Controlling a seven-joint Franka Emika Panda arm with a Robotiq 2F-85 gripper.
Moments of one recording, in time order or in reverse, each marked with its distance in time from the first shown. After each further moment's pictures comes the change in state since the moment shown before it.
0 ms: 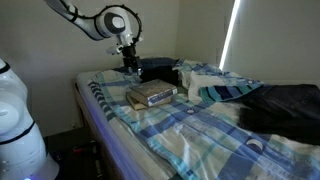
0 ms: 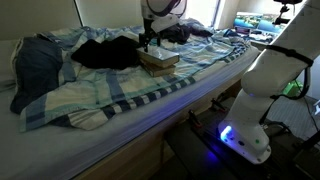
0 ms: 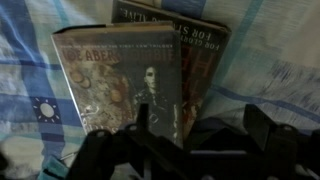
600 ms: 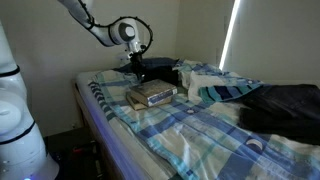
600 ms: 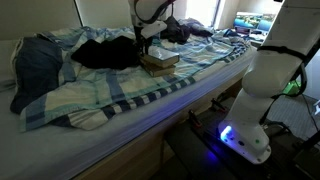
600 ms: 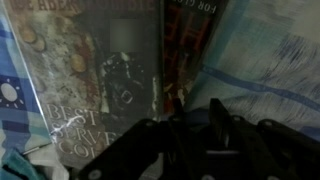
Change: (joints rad) arm 0.031 0.232 -0.015 0.166 -0.072 0.008 0.000
